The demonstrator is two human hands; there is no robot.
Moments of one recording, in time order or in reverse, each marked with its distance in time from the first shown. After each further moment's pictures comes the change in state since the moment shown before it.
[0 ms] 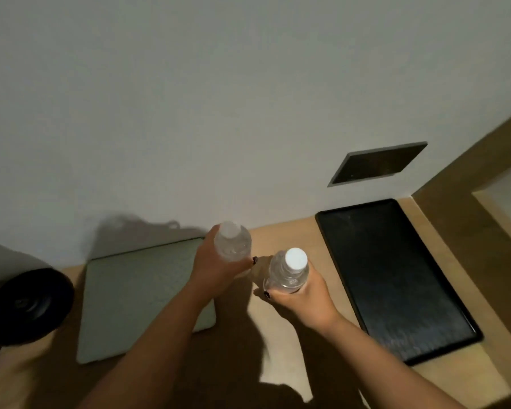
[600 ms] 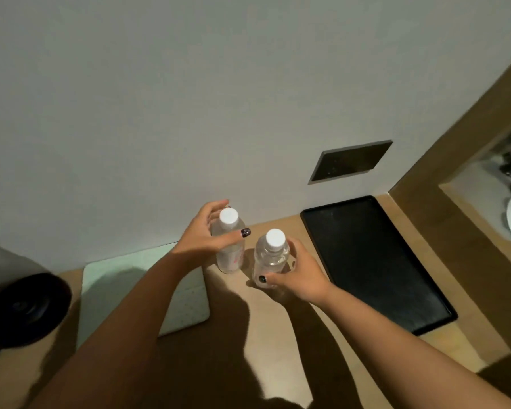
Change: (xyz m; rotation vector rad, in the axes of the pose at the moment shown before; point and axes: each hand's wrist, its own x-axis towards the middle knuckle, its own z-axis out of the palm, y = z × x) left_hand 0.004 0.044 -0.026 0.033 -0.318 0.106; right_hand 0.002 -0.019 -0.021 -0.137 -0.085 0.057
